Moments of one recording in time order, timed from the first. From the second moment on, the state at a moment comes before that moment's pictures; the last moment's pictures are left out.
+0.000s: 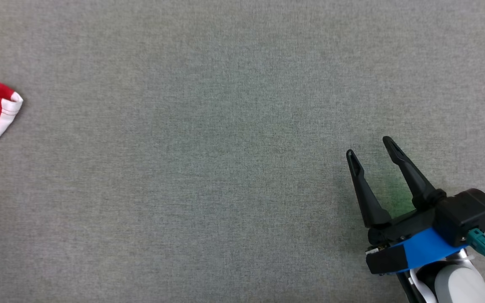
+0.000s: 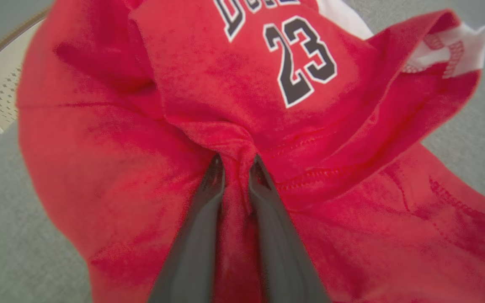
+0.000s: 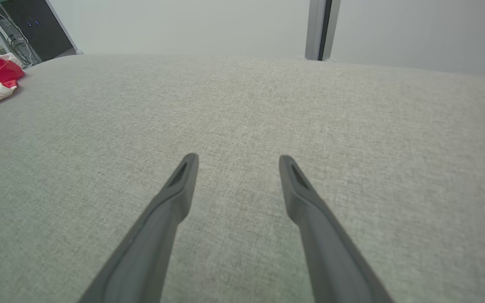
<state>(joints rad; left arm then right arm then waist) -0.64 0.60 0.08 0.69 -0.80 0.09 0.43 -0.13 -0.11 0.15 -0.17 0.10 0.13 -0.03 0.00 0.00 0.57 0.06</state>
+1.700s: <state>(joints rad) -0.37 0.18 -0.44 0.41 -0.72 -0.02 0.20 -0.06 -0.05 0.18 0.03 0.22 0.13 -0.15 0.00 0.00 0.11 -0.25</state>
